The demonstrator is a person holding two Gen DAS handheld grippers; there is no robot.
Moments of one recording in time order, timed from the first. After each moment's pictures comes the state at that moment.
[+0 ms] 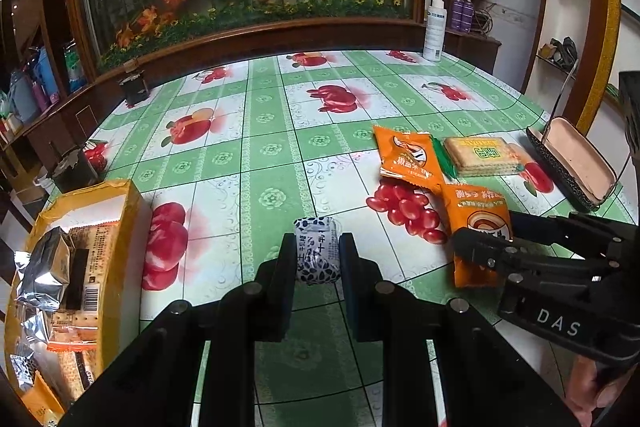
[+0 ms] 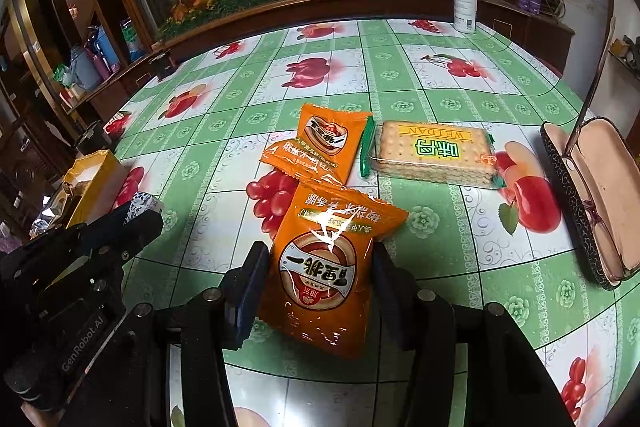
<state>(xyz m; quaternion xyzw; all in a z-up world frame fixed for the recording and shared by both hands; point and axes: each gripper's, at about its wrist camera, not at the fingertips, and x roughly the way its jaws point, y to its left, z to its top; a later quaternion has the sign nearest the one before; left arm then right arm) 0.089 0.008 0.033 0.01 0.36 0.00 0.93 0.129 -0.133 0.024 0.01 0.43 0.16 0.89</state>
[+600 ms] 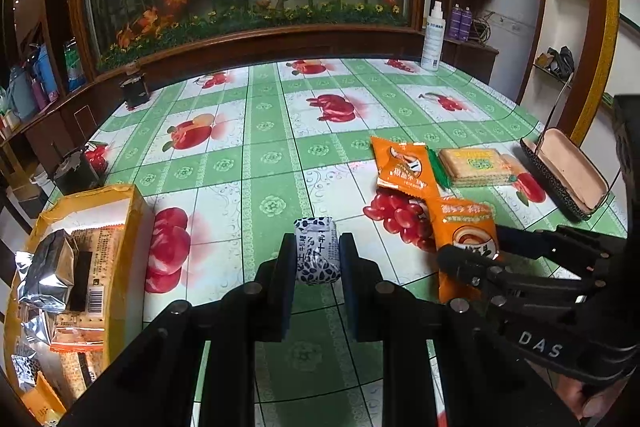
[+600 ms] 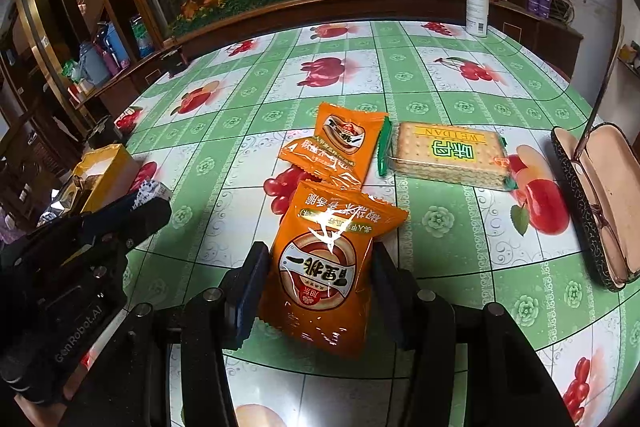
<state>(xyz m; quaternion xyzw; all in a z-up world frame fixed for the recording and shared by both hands) 0.083 0.009 0.044 0.00 0.35 -0.01 0.94 0.123 -0.125 0.025 0.01 0.42 0.18 0.89</state>
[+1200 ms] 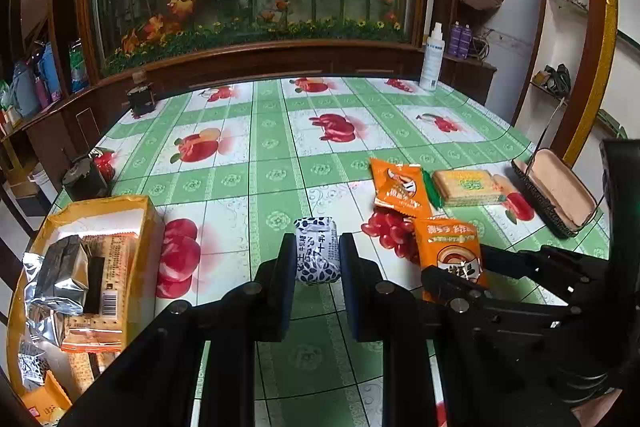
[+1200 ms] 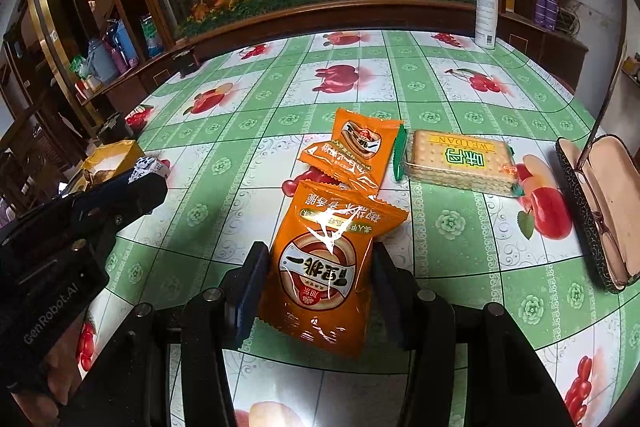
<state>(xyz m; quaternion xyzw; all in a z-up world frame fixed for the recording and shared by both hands) 0.072 0.017 0.060 -0.02 0.33 -0.01 0.94 0.113 -0.116 0.030 0.00 0.41 0.19 0.89</state>
